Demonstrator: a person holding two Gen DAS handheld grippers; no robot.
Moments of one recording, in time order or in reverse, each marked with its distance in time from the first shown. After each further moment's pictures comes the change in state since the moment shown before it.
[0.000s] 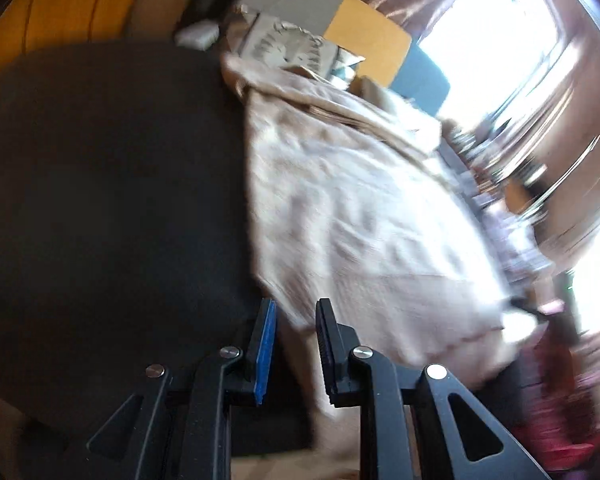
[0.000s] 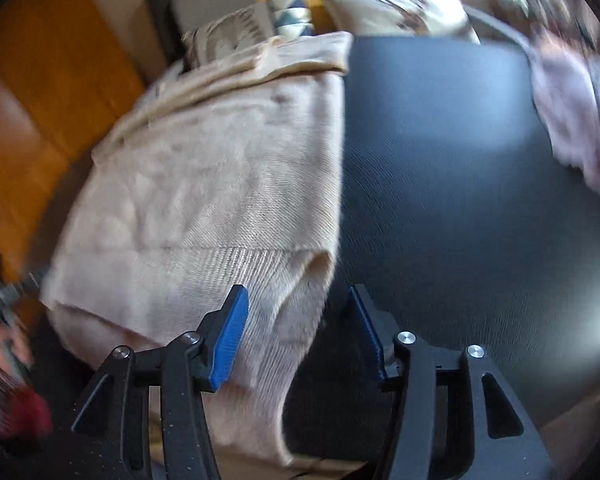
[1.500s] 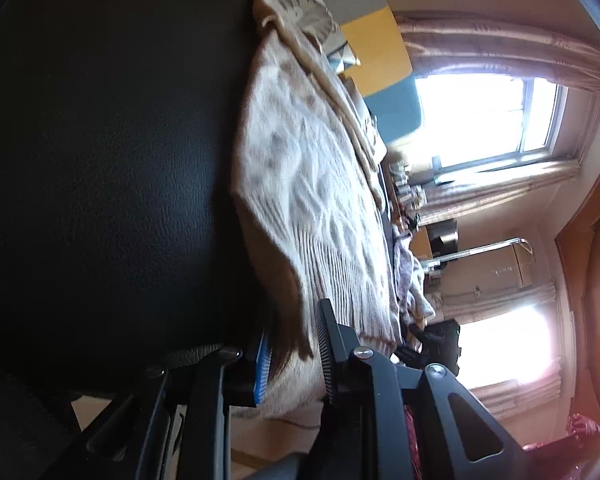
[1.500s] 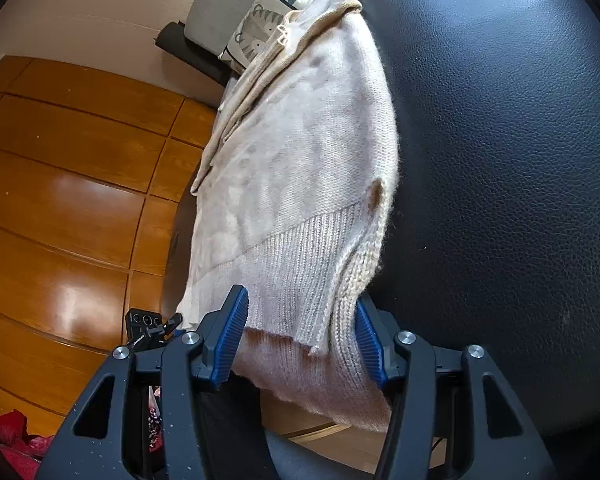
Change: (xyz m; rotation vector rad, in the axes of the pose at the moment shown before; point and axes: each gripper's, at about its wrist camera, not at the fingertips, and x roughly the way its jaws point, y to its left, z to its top) left arm 0.022 0.031 -0.019 -0.311 0.069 -0.317; right arm 0.023 -0.016 -0.008 0.248 0.124 0.478
